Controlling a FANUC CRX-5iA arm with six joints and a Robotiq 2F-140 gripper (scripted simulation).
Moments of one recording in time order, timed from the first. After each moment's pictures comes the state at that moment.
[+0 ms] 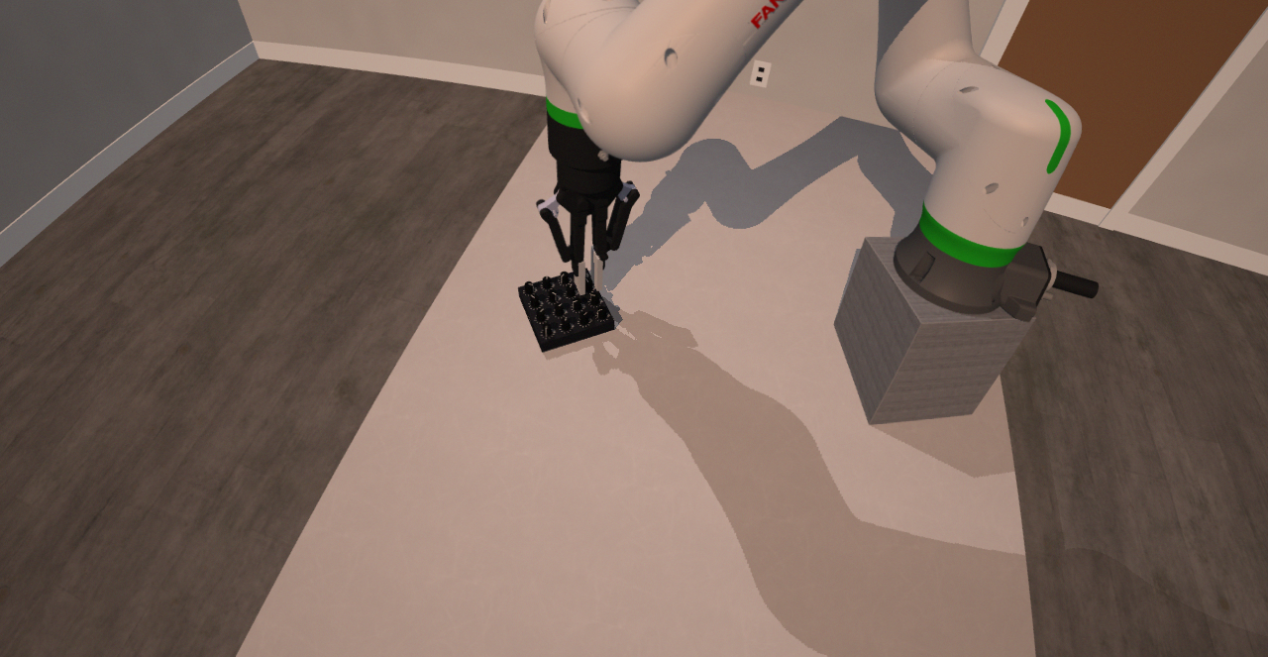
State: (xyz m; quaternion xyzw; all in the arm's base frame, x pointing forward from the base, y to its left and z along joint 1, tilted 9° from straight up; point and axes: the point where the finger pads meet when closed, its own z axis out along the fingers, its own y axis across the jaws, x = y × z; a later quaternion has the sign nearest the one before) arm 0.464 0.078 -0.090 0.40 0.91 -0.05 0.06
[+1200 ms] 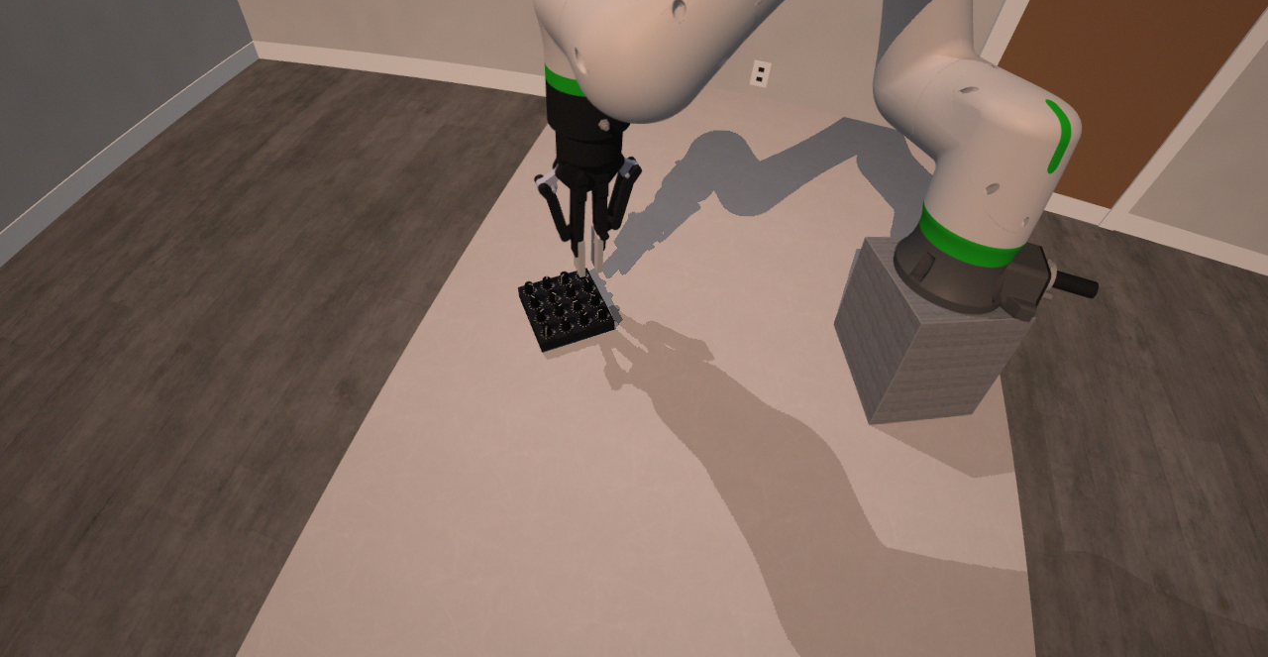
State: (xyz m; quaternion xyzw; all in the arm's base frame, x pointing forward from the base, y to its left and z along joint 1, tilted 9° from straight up) arm 0.462 0.083 -0.053 0.40 0.91 -0.05 0.06
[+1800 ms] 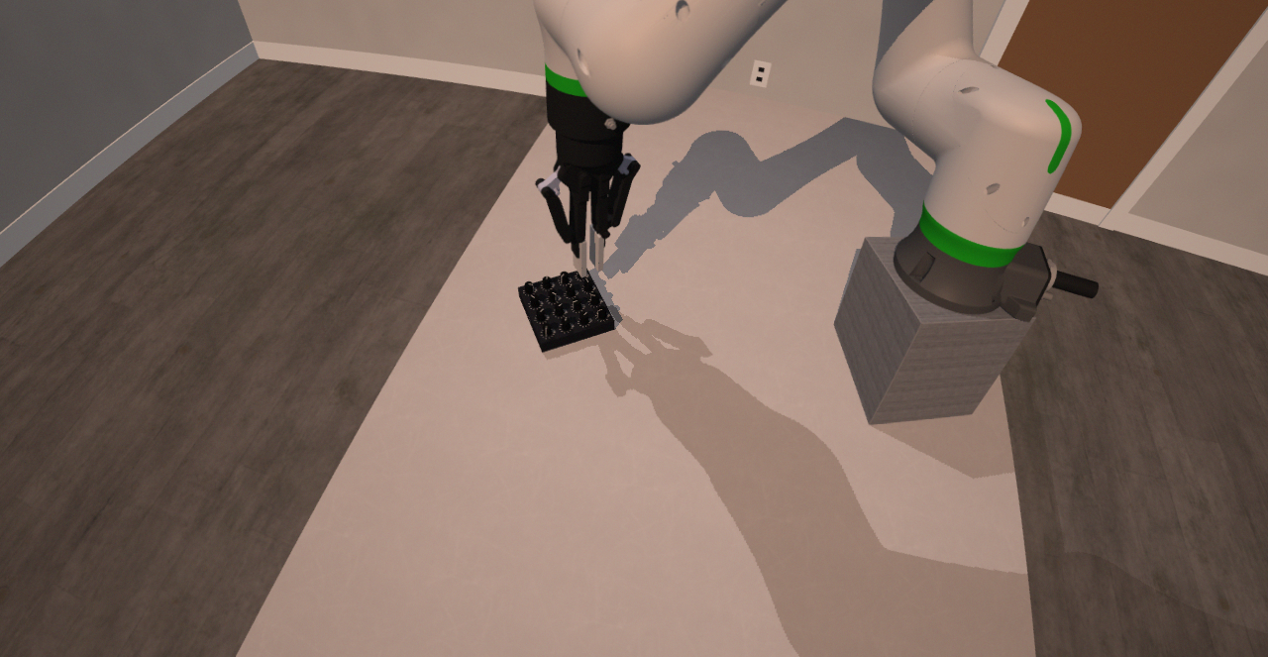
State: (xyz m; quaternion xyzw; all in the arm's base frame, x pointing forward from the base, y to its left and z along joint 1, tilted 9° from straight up) arm 0.462 0.083 -0.052 0.34 0.94 -0.06 0.06
